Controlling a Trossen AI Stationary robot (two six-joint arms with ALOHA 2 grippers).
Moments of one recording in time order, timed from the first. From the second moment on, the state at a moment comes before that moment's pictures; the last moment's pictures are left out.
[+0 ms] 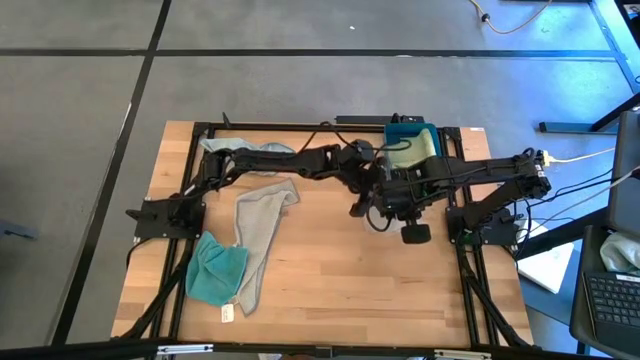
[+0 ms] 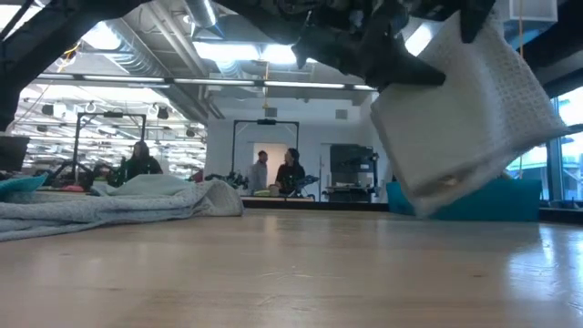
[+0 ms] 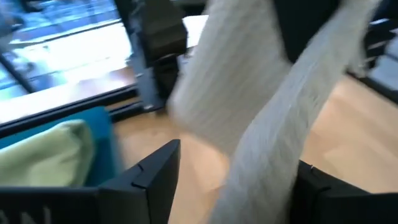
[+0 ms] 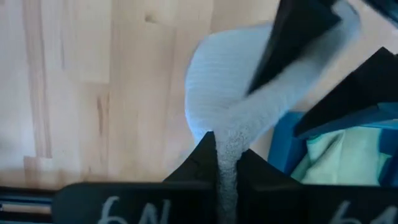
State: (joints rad) left arm 0.17 2.20 1.88 -0.17 0.44 0.34; right arm 0.16 1.54 1.63 -1.57 0.06 0.03
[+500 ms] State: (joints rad) left arm 0.18 2.21 1.88 -0.07 0.32 0.40; right arm 0.09 1.53 1.41 -1.56 0.27 0.12
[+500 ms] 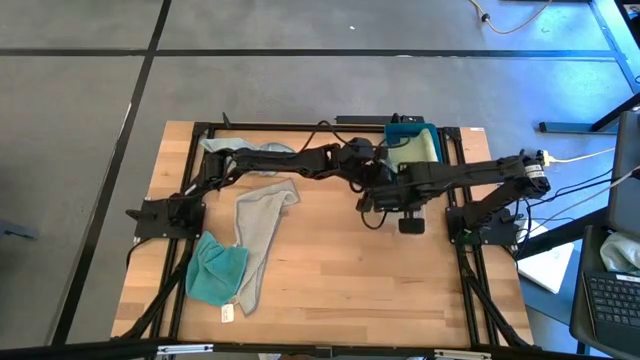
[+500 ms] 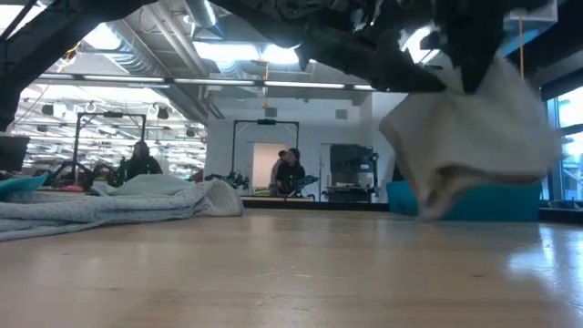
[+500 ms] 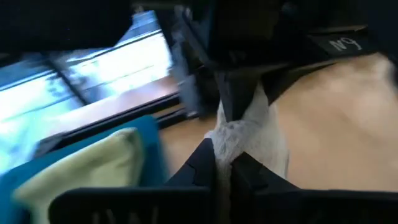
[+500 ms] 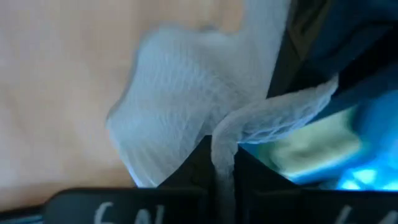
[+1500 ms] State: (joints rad) left arm 0.30 2.35 1.90 0.24 0.15 0.34; right arm -0.45 1.35 1.17 -1.23 0.36 -0.20
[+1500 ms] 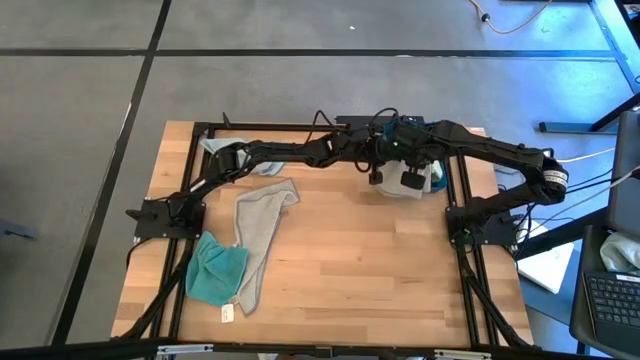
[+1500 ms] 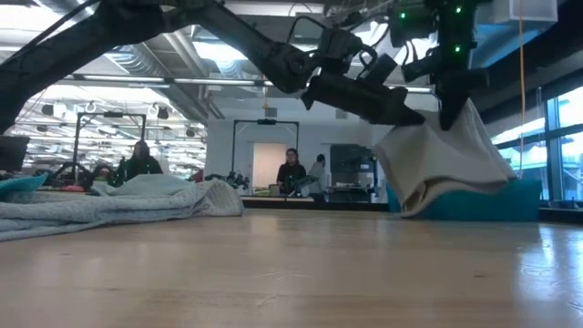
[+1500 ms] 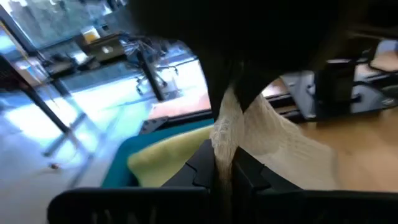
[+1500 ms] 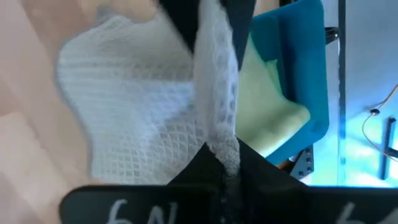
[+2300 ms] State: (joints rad) left arm 0.30 2.33 2.07 -0.23 -0.05 0.50; right arm -0.68 1.36 1.07 -1.09 0.34 -0.35
